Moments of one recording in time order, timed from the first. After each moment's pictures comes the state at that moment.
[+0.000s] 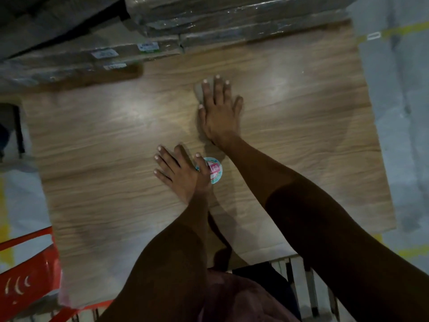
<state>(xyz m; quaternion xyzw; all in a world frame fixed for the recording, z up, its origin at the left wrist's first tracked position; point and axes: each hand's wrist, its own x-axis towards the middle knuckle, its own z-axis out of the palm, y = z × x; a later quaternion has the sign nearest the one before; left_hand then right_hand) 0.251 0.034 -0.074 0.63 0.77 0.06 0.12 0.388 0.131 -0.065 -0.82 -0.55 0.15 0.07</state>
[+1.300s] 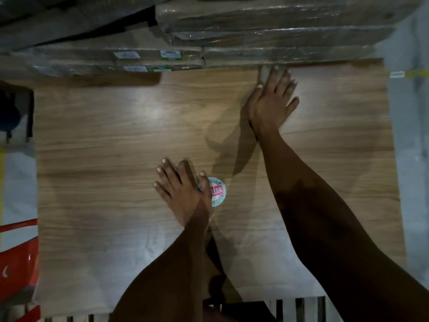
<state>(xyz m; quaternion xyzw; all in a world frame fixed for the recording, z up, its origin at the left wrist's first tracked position) 0.253 0.033 -0.072 0.63 0.77 0.05 0.10 0.484 0.185 -0.070 -0.91 -0.37 0.13 0.12</state>
